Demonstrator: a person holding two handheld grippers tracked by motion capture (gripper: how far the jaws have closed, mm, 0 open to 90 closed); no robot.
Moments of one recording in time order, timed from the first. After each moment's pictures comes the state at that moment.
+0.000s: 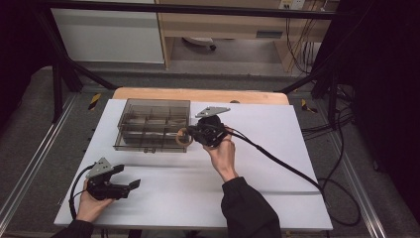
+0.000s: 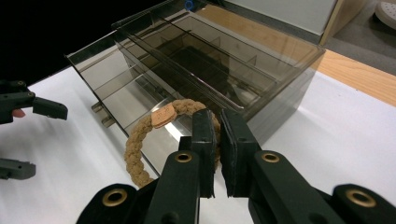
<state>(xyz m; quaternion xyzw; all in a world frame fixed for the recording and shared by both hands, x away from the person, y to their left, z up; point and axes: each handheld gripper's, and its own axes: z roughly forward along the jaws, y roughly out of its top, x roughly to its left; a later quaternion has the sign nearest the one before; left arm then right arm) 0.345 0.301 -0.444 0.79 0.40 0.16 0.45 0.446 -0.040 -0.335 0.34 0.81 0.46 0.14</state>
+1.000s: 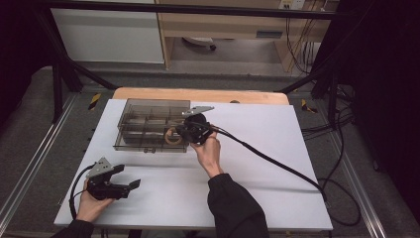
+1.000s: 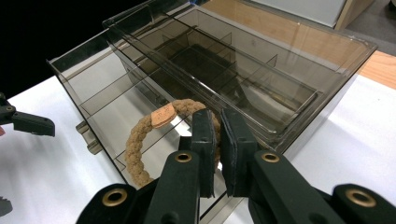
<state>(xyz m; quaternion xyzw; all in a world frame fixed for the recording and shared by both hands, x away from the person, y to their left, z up) 0.345 0.301 -0.445 0.79 0.39 0.15 0.45 0.469 -0.005 -0.358 0.35 0.81 0.45 0.13</state>
